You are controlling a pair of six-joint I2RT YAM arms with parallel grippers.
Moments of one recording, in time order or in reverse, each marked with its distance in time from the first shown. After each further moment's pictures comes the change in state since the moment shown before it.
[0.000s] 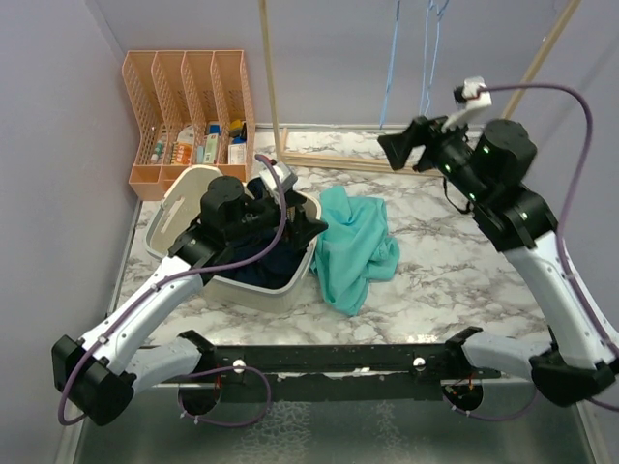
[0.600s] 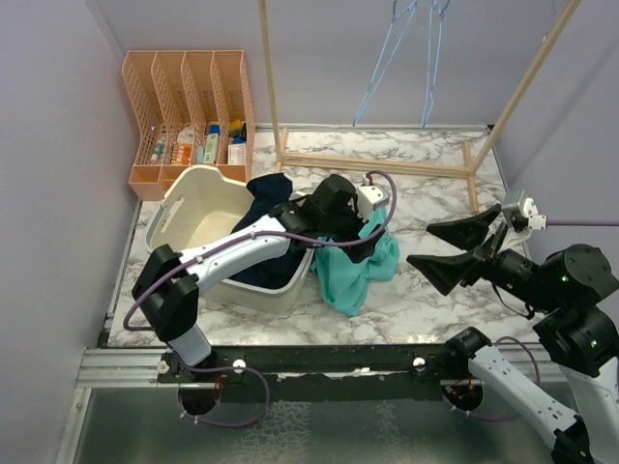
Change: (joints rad) left arm -0.298 0.584 0.369 -0.293 -0.295 0.097; right arm 0.000 -0.618 -0.382 -0.138 -0.414 0.038
